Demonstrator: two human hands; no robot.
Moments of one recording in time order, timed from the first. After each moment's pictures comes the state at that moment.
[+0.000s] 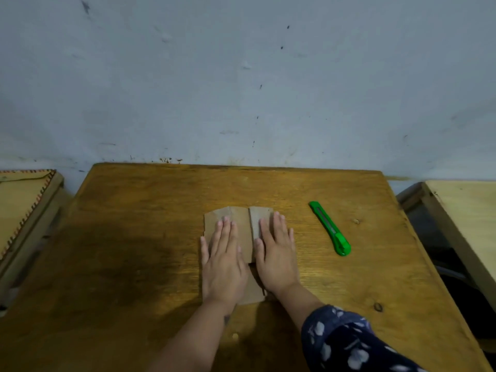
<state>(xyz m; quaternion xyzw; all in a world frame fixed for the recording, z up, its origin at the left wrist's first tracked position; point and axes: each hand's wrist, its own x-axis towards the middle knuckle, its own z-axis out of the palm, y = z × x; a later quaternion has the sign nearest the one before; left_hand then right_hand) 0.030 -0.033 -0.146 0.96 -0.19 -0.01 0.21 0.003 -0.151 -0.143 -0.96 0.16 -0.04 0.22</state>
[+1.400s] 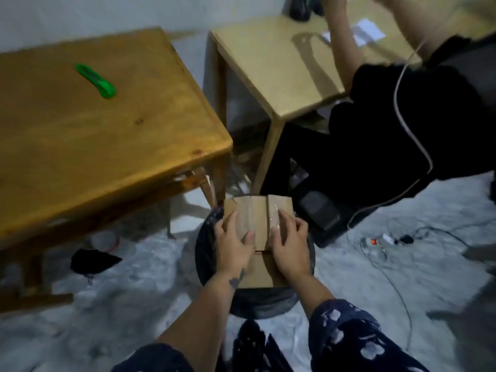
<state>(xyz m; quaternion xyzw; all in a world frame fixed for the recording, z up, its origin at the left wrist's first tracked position) -0.451 -0.200 -0.211 0.84 -0.20 -0.30 0.40 -0.553 -0.276 -0.203 -0.76 0.53 -0.10 0.35</state>
